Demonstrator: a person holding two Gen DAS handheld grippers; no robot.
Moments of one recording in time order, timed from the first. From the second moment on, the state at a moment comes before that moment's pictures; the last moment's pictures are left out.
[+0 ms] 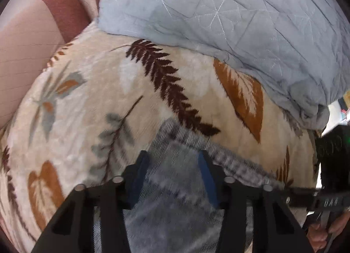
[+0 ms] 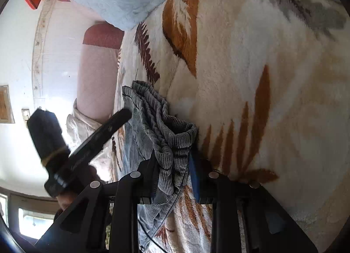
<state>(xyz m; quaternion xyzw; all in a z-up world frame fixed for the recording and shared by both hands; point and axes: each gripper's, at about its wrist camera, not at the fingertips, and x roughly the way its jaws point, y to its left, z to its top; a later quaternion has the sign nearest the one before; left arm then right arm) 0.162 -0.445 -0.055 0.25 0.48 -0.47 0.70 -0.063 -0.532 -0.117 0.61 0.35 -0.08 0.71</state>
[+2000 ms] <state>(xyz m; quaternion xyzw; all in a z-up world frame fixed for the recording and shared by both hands) 0.153 -0.463 -0.078 0.30 0.42 -0.50 0.69 -0.048 -0.529 -0.108 0.58 0.37 -0.08 0.72</state>
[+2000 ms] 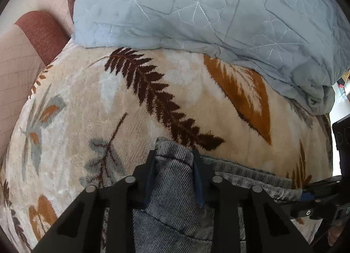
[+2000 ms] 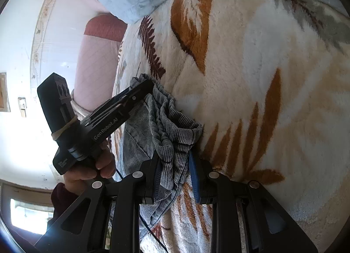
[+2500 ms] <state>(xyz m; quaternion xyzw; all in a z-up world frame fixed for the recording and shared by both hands) 0.151 -0.425 -0.040 0.21 0.40 -0.51 0.74 -0.041 -0.504 -0.075 0.52 0.36 -0.08 0.77</state>
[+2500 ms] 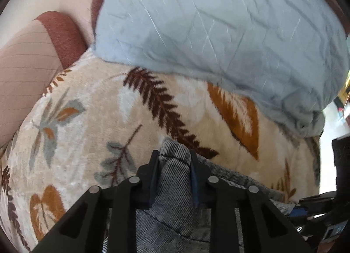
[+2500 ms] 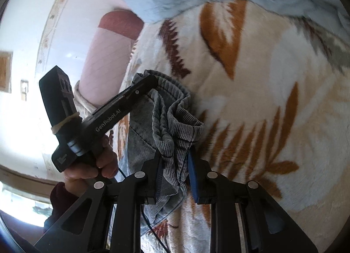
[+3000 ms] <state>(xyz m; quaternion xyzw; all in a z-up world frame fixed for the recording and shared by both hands) 0.181 -0.297 0.017 0.06 0.37 -0.50 0.78 -0.026 -0.424 -0.014 0.39 0.35 -0.04 0.85</state>
